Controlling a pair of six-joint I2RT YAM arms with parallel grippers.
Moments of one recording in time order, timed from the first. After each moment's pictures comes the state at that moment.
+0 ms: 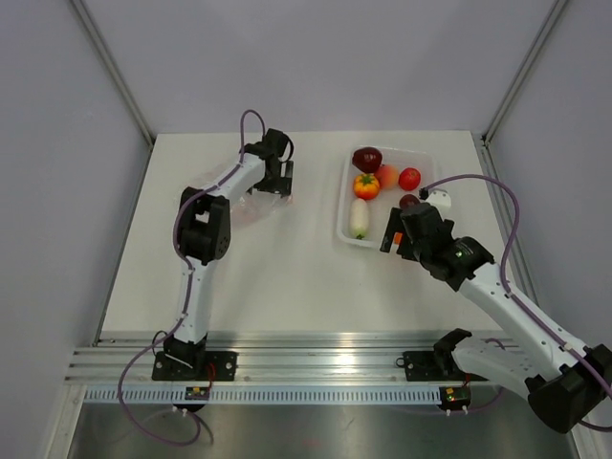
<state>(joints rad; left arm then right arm) -0.37 2.36 2.07 -0.81 -0.29 -0.25 0.56 0.99 0.92 -0.73 0.41 0.64</state>
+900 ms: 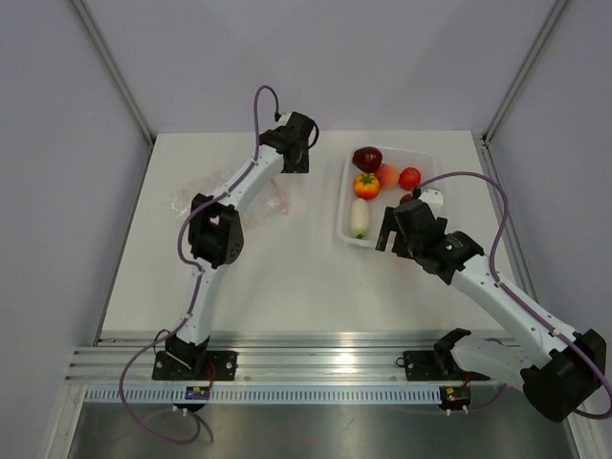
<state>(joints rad) -0.49 2.33 2.29 -0.90 -0.48 -0.41 0.56 1.07 0.92 -0.69 0.40 0.64</state>
